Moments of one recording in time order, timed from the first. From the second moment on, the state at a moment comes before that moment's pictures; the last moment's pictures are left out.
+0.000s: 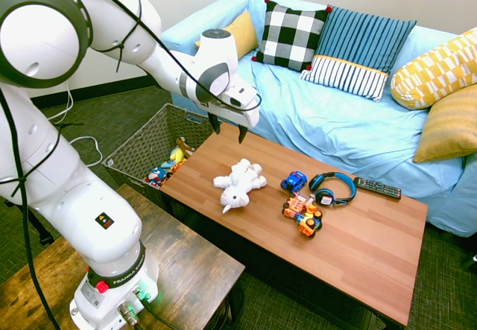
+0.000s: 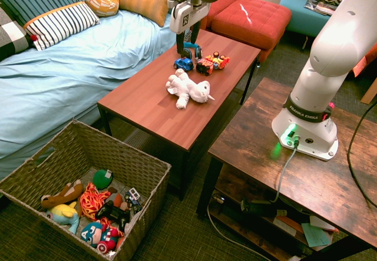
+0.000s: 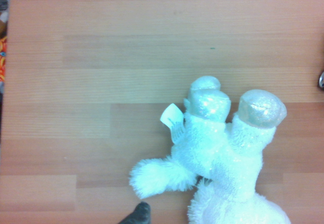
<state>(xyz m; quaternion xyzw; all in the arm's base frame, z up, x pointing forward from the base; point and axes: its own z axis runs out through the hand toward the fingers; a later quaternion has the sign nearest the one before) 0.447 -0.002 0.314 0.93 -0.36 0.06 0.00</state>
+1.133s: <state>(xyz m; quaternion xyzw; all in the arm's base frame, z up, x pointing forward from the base) 0.437 -0.054 0.147 0.92 -0.40 0.03 0.00</state>
